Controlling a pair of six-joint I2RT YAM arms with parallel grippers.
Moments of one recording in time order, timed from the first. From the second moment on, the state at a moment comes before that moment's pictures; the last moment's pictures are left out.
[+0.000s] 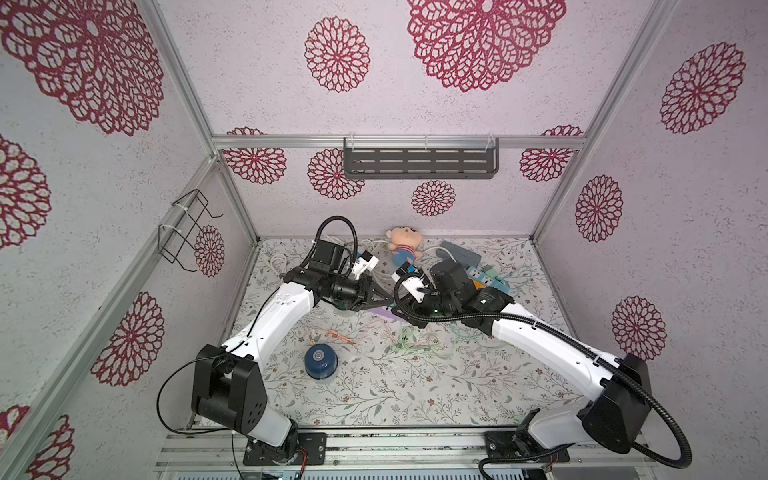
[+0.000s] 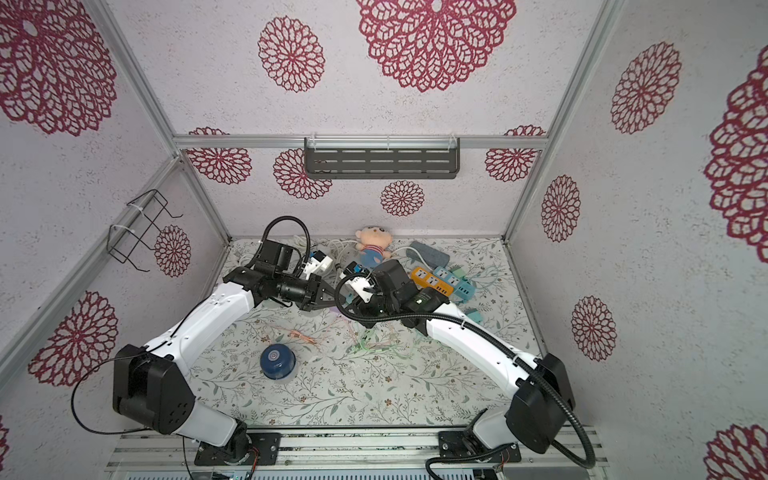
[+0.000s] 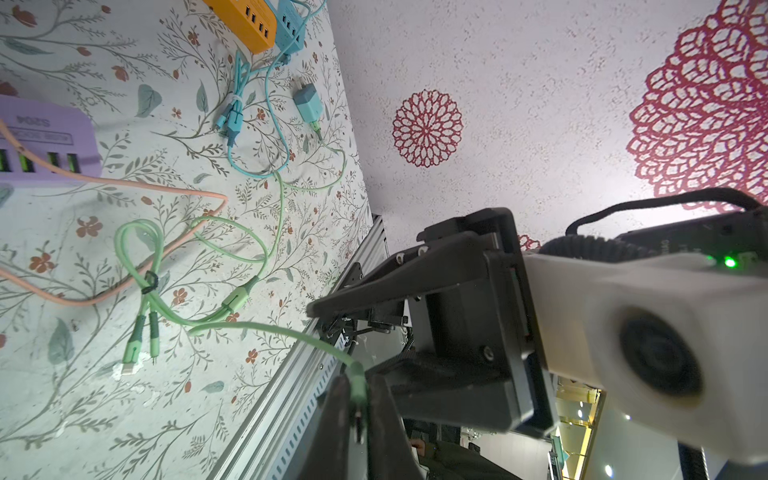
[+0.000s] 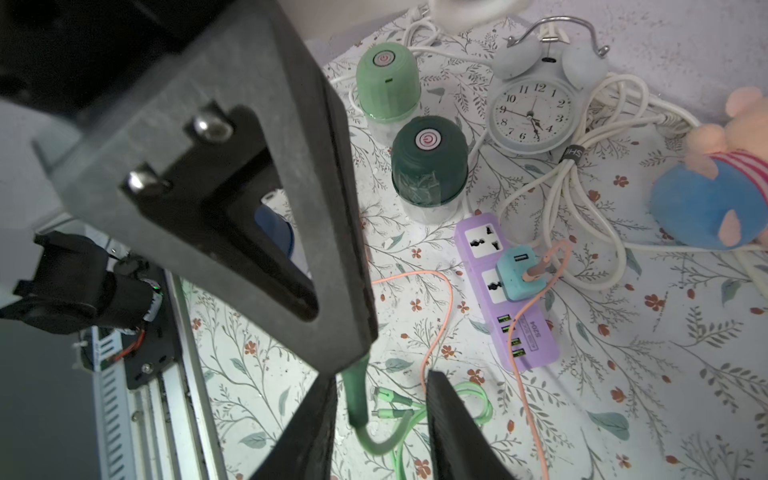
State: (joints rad) left arm -0.35 1.55 1.30 -0.66 1.07 -0.49; right arm 0.78 1.44 1.27 -0.50 -0.30 -0.01
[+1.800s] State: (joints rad) left arm -0.30 2.00 1.62 -0.91 -0.06 -0.36; right arm 0.69 1.37 1.00 -0.36 -0.16 0.08
